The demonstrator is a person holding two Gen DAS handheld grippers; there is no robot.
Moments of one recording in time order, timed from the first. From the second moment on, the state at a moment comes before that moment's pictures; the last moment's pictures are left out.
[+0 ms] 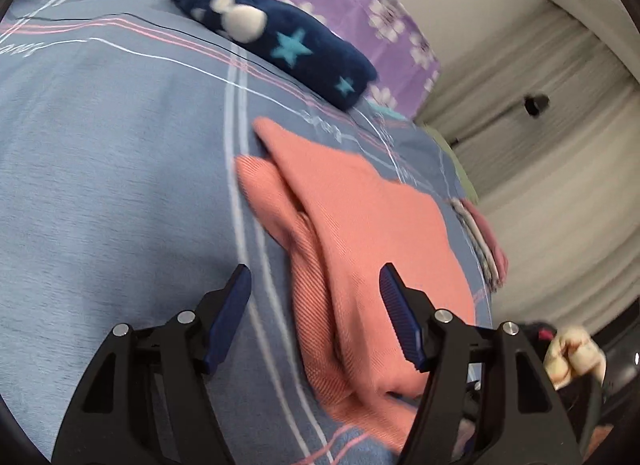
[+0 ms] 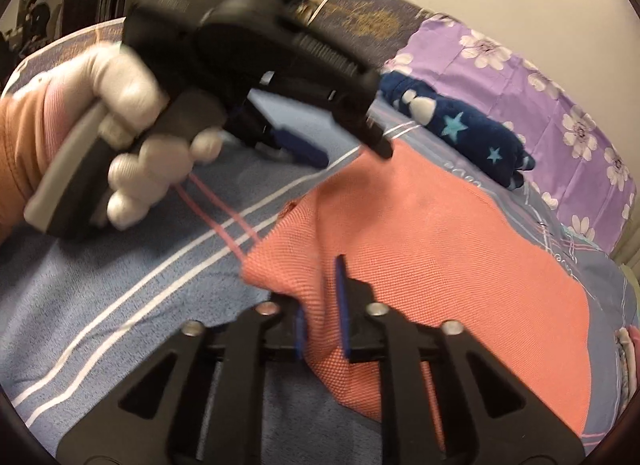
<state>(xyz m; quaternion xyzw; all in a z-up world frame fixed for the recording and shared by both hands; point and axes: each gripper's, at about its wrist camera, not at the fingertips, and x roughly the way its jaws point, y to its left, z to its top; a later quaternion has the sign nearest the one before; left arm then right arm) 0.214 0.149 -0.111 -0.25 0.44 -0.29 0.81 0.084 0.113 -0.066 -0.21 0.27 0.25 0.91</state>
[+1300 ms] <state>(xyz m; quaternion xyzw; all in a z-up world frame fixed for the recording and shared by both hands) 0.249 0.111 -0.111 -0.28 0.46 -0.23 0.81 0.089 0.078 -0.049 -0.12 0.25 0.26 0.93</state>
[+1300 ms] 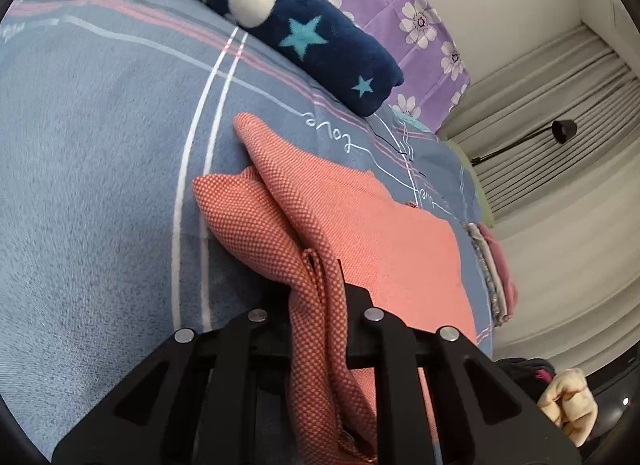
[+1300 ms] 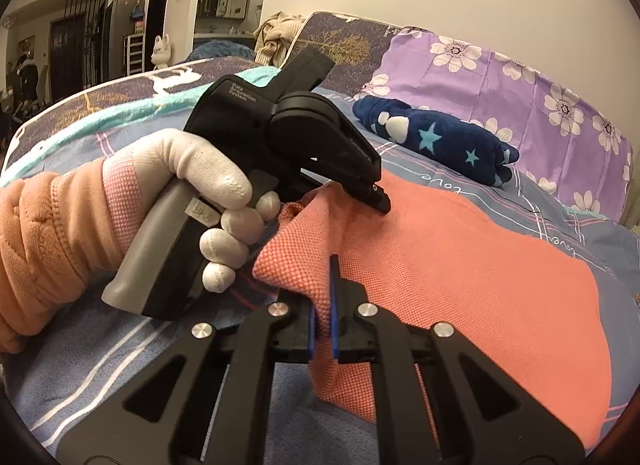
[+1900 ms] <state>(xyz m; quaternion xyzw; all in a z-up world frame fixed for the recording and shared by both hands) 0.250 0.033 -0.037 -0.19 0.44 -0.21 0.85 0.112 -0.051 -0.024 0.19 0.29 0.32 0.88</state>
